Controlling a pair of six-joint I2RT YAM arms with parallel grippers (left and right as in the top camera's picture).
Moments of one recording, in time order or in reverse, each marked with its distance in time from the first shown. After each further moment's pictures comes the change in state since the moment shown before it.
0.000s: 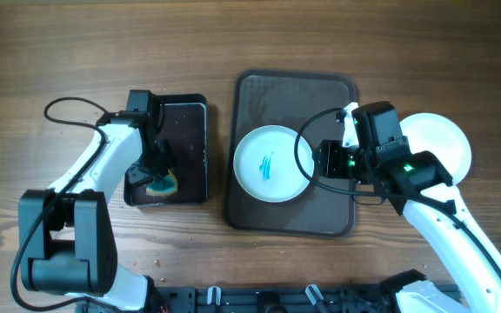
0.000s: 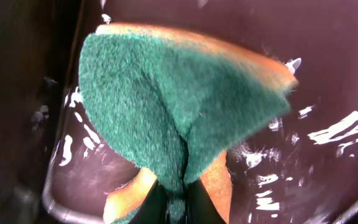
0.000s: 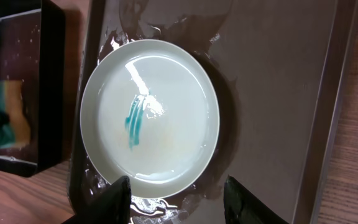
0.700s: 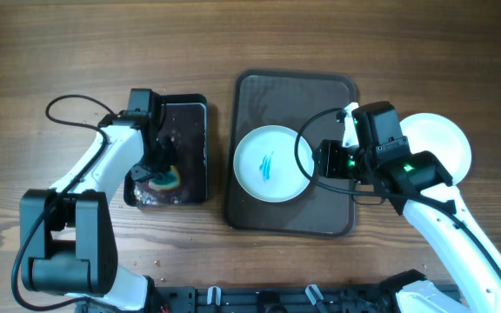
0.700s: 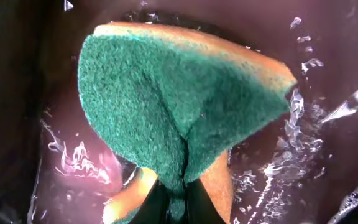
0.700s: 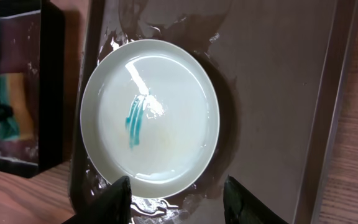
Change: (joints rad) left arm -0.007 0.000 -0.027 0.111 0.003 0.000; right arm 0.000 0.000 0.000 -0.002 0.000 0.023
